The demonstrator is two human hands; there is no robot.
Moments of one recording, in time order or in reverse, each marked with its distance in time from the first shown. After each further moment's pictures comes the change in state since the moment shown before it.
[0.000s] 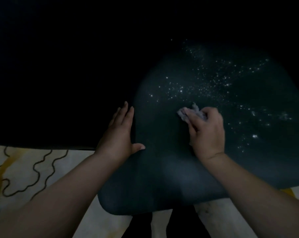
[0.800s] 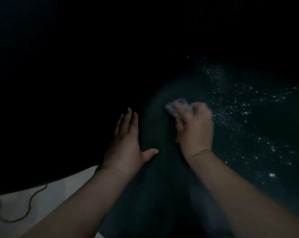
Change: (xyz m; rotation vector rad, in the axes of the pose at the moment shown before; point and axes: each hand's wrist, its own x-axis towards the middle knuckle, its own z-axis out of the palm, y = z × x) left_hand 0.028 0.018 -0.003 -0.024 0.155 -0.155; right_hand 0.078 -0.040 0.039 0.055 -0.035 -0.092
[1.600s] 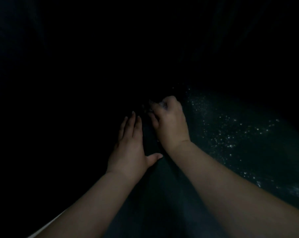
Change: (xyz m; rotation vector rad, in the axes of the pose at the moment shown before) left_hand 0.069 0.054 -0.007 0.024 0.070 0.055; right_hand 0.099 -0.003 0.010 0.104 -0.042 -0.173
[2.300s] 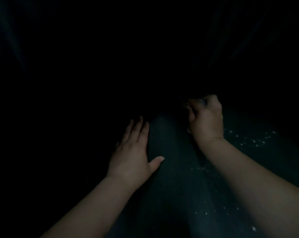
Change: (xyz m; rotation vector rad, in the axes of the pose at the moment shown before) left_hand 0.017 0.015 0.002 0.057 -0.001 0.061; right_hand 0.025 0.094 -0.033 -0.110 0.056 0.222
